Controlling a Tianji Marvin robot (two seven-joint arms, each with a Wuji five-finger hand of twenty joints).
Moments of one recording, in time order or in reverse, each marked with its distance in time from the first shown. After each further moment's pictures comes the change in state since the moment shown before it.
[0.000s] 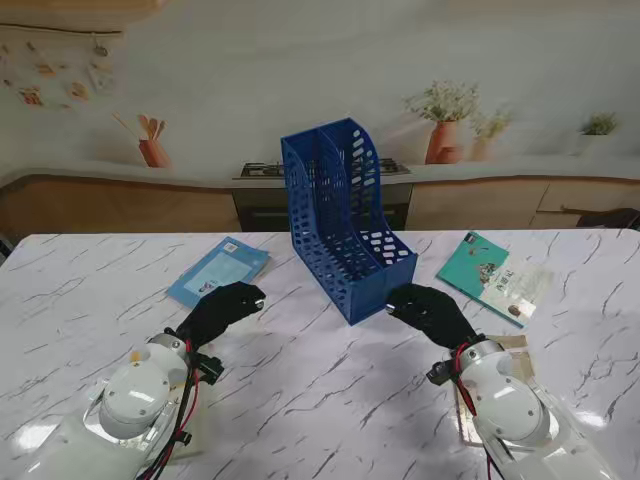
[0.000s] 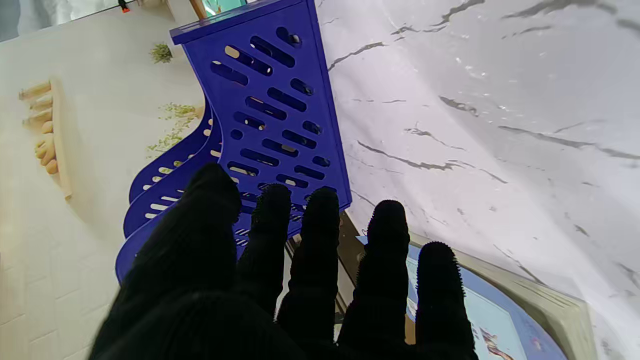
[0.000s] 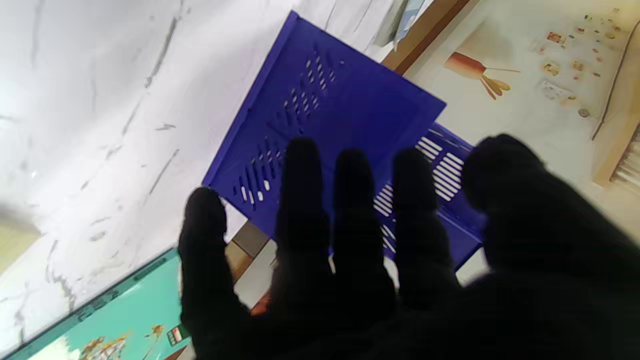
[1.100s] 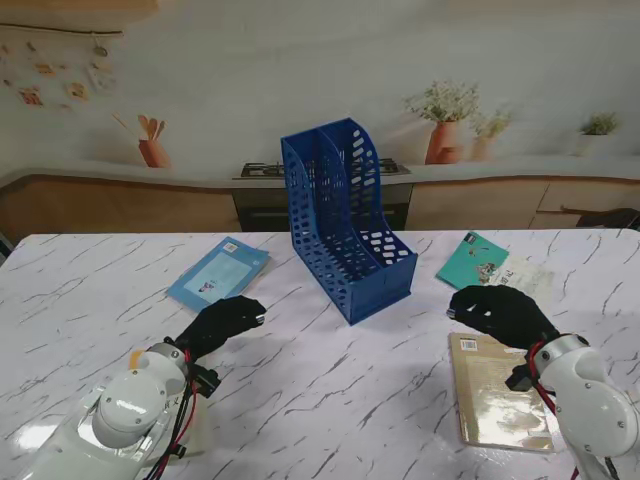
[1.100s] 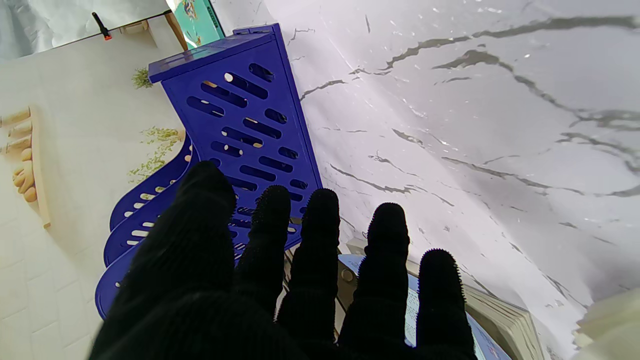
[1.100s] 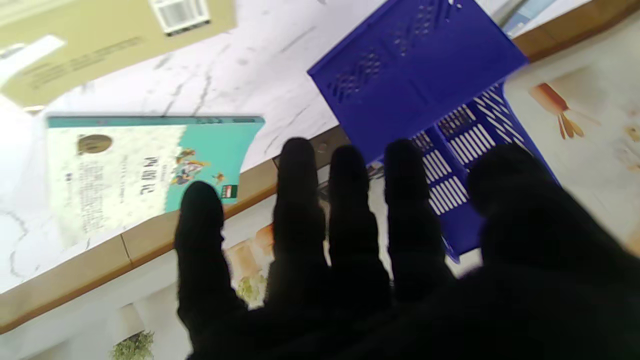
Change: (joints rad) left arm 0.033 0.014 -0.008 -0.016 0.038 0.023 -0.049; right arm -0.227 0.055 0.353 -0.326 -0.327 0.080 0.268; left_hand 0.000 0.002 -0.048 0.000 0.000 0.000 -0.036 0.000 -0.001 0.000 -0.006 0.000 -0.017 -0.001 -0.009 0.000 -0.025 -0.001 -0.084 -0.001; right_hand -0.016 0.094 -0.104 0.003 0.051 0.020 -0.099 0.010 0.039 0.004 -0.107 -0.084 0.000 0.000 -0.100 -0.040 0.013 -0.005 0.011 -0.013
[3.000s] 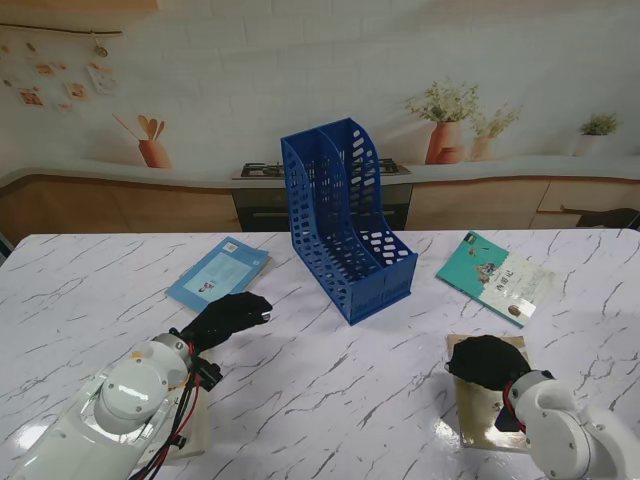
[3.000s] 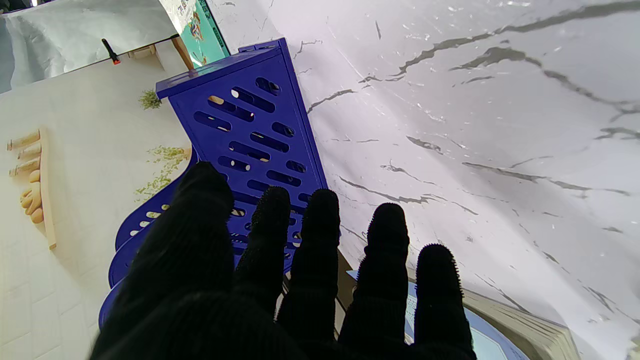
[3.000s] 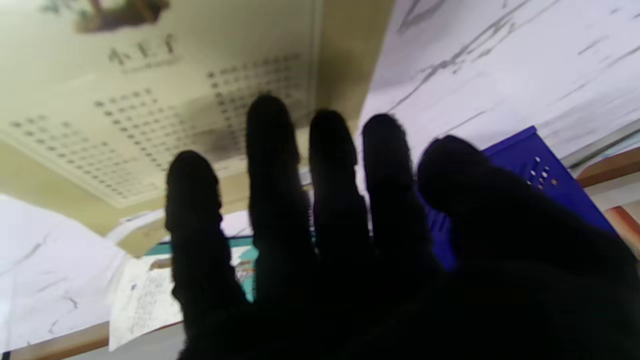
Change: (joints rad) left arm -0.055 0.013 0.025 0.029 -0.002 -0.007 -0.060; right arm 0.014 0.050 -0.174 0.176 -0.151 0.075 -0.047; left_hand 0.000 0.012 -0.025 0.000 -0.008 0.000 -0.007 -0.001 0.000 0.000 -0.006 0.000 0.000 -0.002 -0.007 0.000 0.037 -0.017 0.001 0.009; right_hand 0.063 -0.125 0.277 -0.015 0.182 0.088 0.363 -0.235 0.271 0.072 0.126 -0.116 0.260 0.097 0.282 -0.013 0.312 -0.024 0.198 -0.221
